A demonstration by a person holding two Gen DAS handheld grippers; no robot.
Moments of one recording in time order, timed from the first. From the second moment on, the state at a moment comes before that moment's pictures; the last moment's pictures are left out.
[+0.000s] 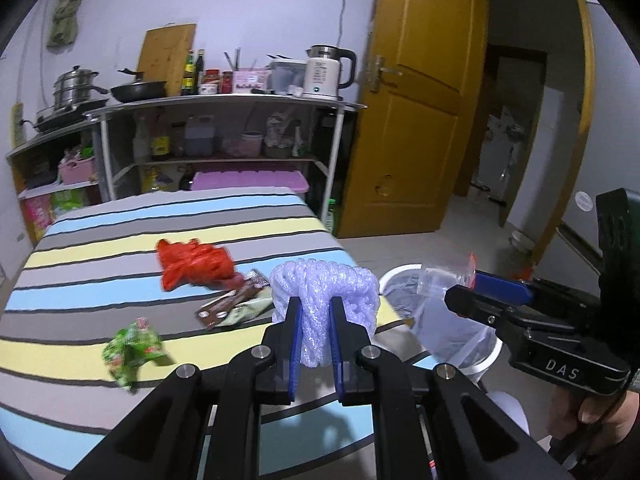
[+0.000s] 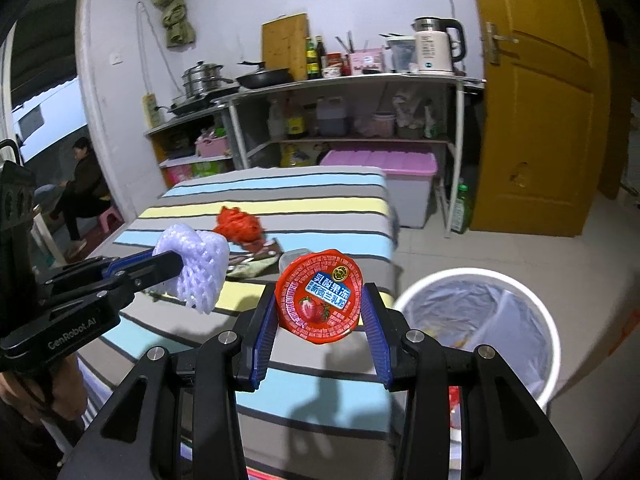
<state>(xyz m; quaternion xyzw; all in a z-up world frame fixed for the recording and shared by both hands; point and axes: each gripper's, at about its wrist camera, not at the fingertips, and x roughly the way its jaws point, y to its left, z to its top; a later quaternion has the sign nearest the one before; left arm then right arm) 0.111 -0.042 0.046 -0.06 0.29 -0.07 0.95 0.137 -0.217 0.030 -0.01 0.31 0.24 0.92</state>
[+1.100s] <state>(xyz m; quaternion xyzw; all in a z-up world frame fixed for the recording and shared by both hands) 0.188 -0.148 0.012 -0.02 0.33 -0.17 0.93 0.165 -0.315 0.001 0.04 0.34 0.14 0.93</state>
